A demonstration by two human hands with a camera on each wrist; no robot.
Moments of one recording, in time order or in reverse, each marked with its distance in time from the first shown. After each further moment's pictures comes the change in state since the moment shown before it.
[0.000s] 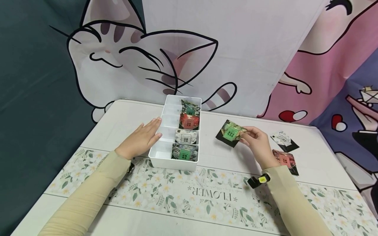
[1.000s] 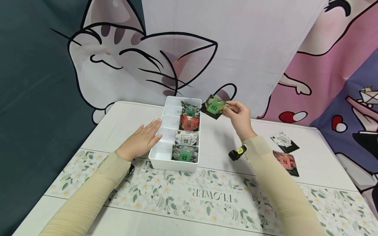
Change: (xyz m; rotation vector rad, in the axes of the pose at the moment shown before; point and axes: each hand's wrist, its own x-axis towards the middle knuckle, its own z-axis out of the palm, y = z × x) left_hand 0.001 -0.001 0.002 -0.001 -0.001 -0.003; right_hand 0.076 -0.034 0.063 0.009 0.045 -0.255
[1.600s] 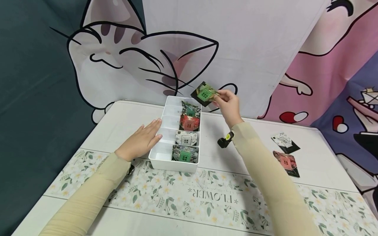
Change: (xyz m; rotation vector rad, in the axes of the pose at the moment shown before) left_hand 0.000 -0.001 0.002 -0.012 0.004 -0.001; right_hand 0.037 -0.009 0.043 0.077 0.003 0.017
